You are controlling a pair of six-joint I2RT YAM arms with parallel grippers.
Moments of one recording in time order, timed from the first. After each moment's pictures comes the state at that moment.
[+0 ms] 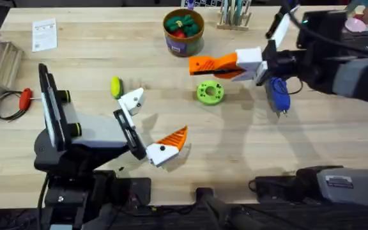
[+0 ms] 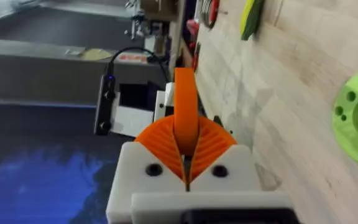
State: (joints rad) left arm -0.02 0.01 0.01 -0.10 1.03 -0.02; right arm 0.08 1.47 0.70 0.12 -1.38 0.74
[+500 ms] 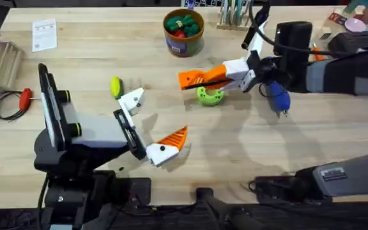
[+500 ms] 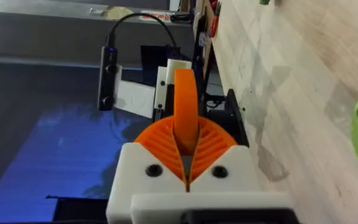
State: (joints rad) left arm -0.02 0.01 0.01 -0.10 1.03 -0.02; right arm 0.15 1.66 0.70 0.30 -1.53 0.78
